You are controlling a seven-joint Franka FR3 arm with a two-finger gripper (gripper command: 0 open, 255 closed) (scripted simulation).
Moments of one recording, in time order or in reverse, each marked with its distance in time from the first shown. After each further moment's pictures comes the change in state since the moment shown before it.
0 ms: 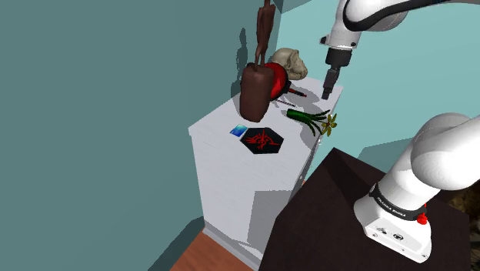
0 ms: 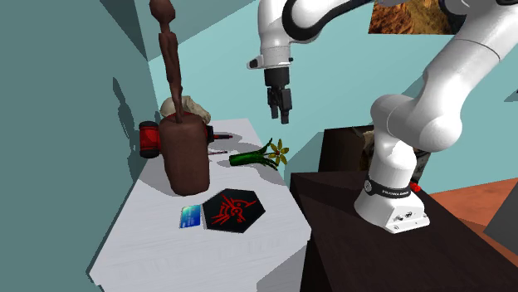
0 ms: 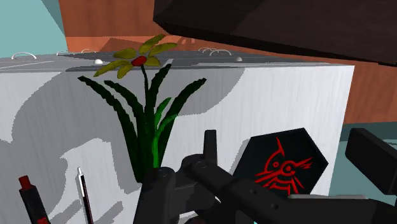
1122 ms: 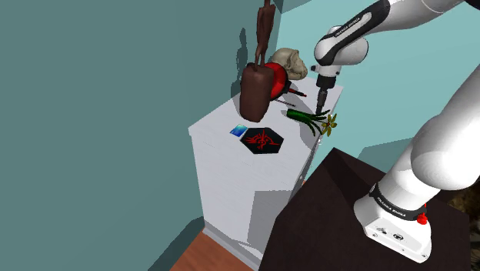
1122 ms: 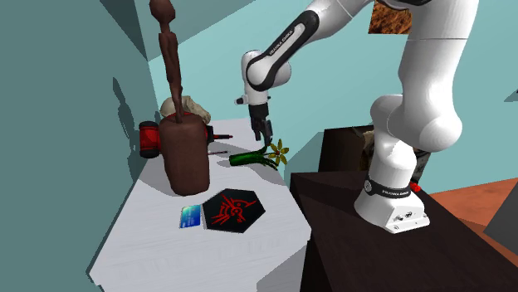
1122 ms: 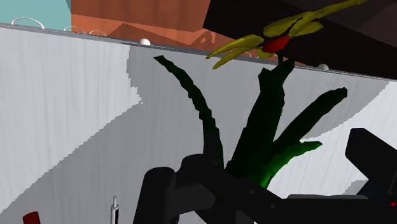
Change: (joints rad) arm 0.006 0.535 -0.239 0.128 0.121 0.339 -0.490
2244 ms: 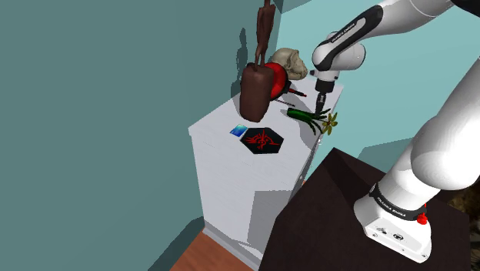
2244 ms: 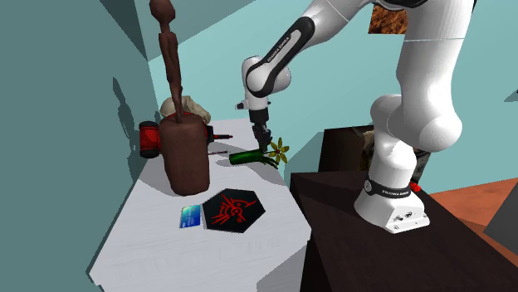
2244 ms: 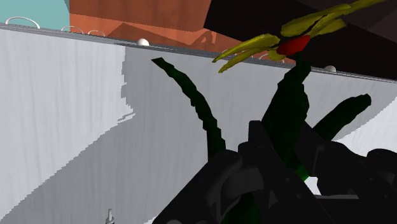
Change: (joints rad) arm -0.001 0.040 0.000 -0.017 0.028 0.050 -0.025
